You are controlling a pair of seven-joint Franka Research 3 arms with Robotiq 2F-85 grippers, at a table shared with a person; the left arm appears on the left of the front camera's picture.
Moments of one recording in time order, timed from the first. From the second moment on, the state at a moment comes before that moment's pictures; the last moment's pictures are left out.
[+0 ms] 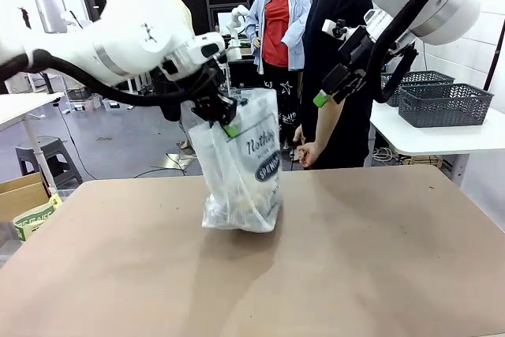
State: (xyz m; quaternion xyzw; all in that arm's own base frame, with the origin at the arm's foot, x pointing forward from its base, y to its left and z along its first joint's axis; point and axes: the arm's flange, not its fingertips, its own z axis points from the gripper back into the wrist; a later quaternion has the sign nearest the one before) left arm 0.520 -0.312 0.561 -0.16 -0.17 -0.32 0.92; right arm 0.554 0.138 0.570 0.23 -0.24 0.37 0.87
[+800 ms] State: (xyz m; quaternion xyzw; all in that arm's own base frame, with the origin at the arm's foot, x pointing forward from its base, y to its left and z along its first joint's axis) left arm 0.527 -0.190 0.630 -0.12 -0.20 -0.25 0.94; right arm 0.541 0.149 0.556 0.25 -0.30 0.46 0.80
